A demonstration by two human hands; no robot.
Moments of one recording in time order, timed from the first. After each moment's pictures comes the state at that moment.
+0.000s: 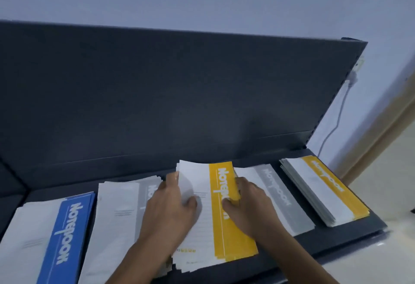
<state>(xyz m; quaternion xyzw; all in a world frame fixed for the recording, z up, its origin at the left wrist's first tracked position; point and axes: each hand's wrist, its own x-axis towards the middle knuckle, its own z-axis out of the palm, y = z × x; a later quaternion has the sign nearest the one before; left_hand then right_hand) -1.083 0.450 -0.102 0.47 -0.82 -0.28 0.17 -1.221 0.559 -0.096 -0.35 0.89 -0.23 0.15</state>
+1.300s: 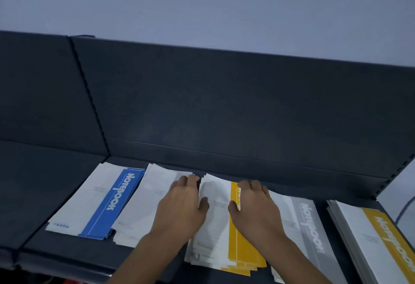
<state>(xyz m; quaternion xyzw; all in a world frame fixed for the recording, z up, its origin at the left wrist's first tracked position) -1.082 0.478 -0.103 0.53 -0.81 -0.13 0.20 -1.239 0.537 -0.098 -0.57 0.81 -0.15 0.04</state>
